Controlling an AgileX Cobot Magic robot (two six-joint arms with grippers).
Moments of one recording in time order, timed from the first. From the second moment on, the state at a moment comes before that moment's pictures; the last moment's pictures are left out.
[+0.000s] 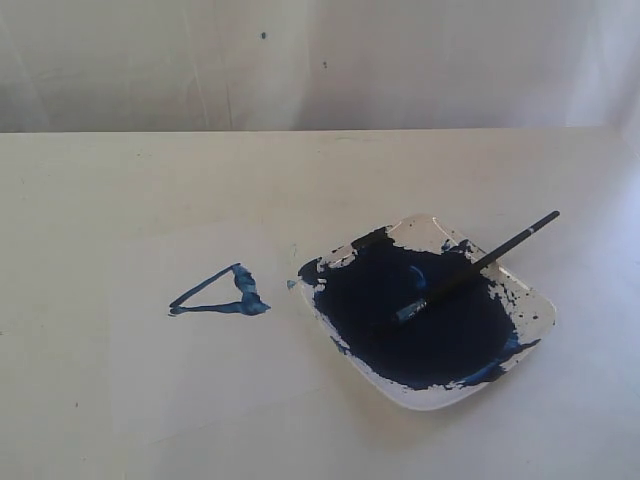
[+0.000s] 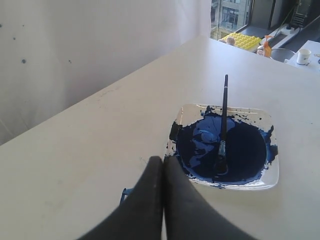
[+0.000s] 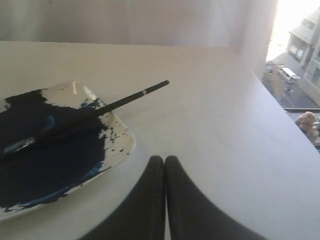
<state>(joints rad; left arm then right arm) -0.14 0.69 -0.87 -0.85 0.83 0.96 0.10 0.00 0.00 0.05 0.32 -0.12</state>
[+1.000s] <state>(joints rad) -0.14 0.69 -0.87 -0.85 0.83 0.96 0.23 0.00 0.00 0.05 0.32 -0.12</state>
